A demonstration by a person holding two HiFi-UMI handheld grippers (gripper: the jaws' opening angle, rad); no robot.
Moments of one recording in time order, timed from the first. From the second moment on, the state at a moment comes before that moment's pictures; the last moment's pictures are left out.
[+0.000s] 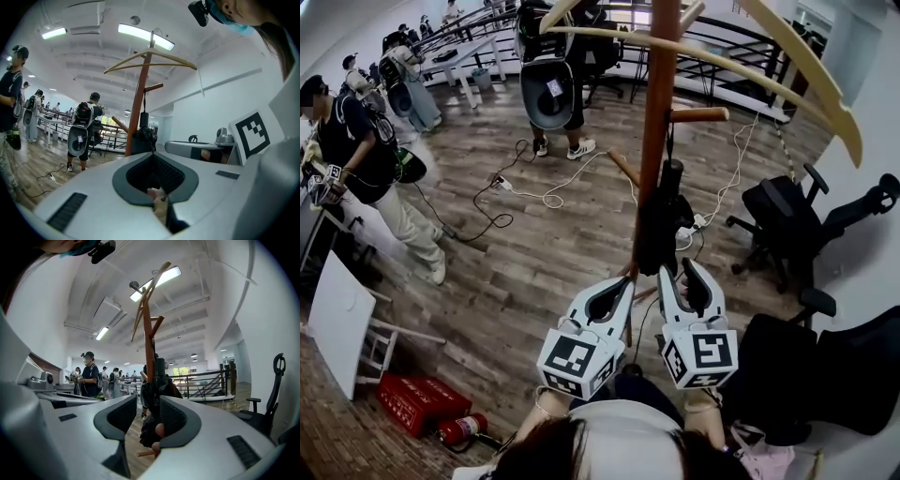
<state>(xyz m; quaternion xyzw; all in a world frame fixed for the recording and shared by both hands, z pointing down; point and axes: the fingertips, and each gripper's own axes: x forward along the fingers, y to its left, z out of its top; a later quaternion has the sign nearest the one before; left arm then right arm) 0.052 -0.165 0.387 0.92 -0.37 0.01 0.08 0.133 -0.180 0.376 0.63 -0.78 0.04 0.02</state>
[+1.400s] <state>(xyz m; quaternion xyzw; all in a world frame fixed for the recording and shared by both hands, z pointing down) 0.053 -0.213 0.408 0.90 -0.42 0.03 0.11 0.134 -0.264 0.428 0.57 -0.81 0.11 0.07</state>
